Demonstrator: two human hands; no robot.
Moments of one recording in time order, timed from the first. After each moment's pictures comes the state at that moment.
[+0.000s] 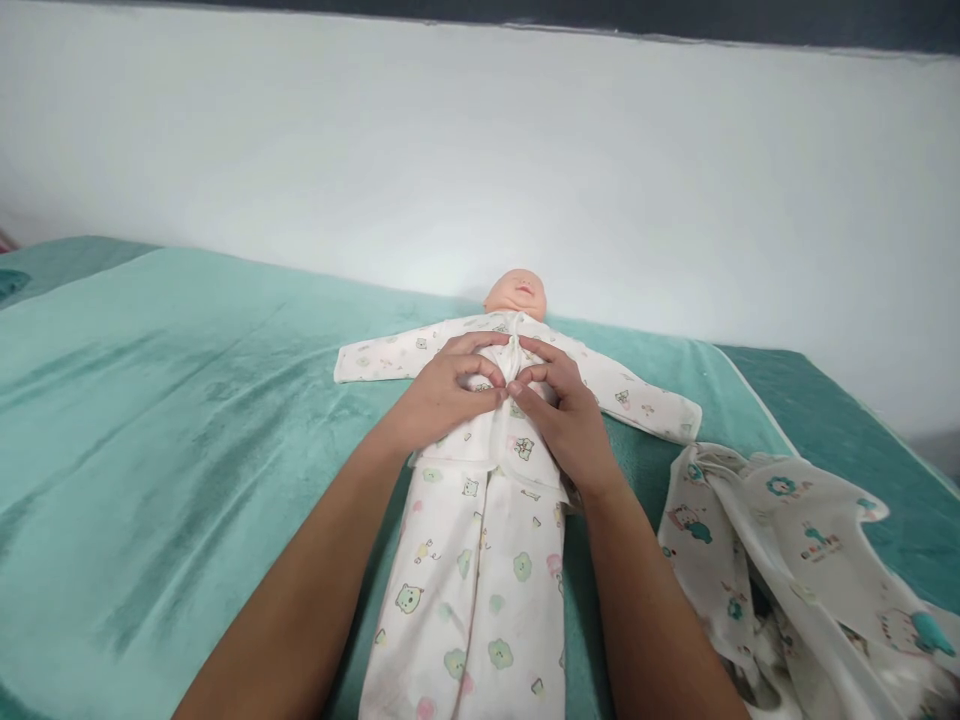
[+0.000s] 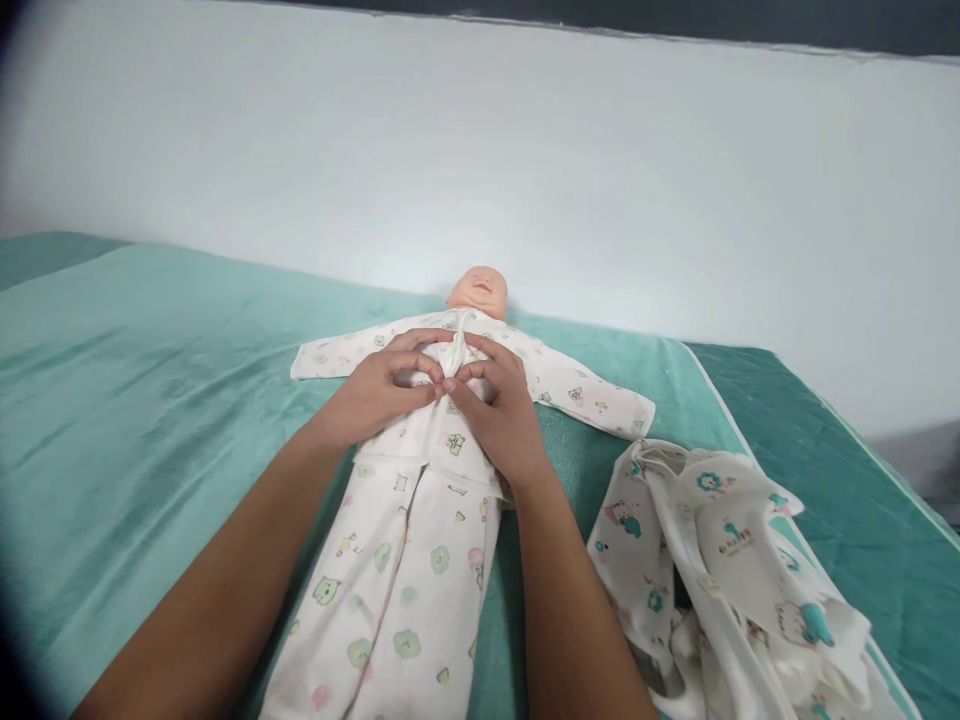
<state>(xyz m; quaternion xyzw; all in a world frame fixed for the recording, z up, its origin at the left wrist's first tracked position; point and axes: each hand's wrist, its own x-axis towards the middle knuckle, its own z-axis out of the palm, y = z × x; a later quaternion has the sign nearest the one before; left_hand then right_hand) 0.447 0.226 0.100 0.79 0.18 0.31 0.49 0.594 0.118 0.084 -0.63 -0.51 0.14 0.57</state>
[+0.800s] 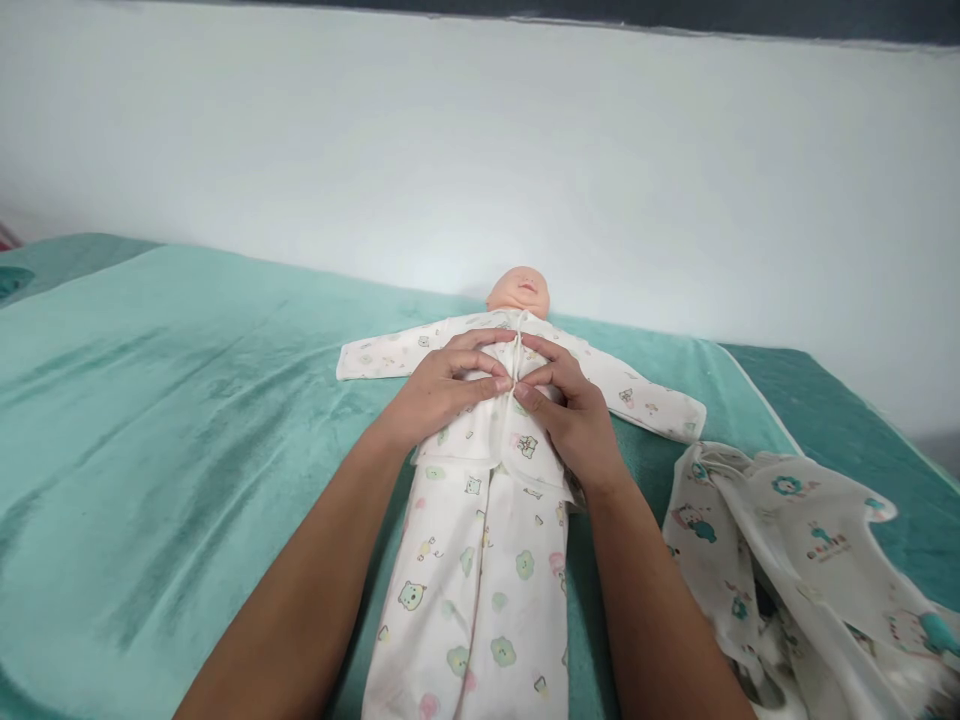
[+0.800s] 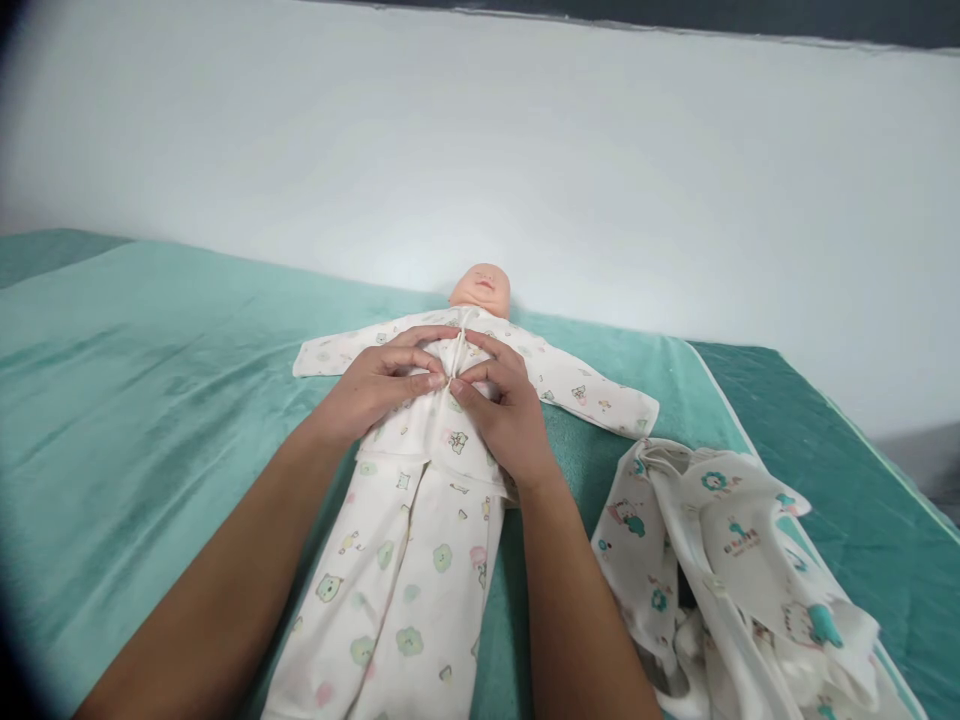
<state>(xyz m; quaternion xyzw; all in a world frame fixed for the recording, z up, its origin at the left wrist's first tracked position) 0.444 0.233 0.096 0.77 0.15 0.32 0.53 0.598 0.116 0.083 -0.59 -0.52 0.16 0.59</state>
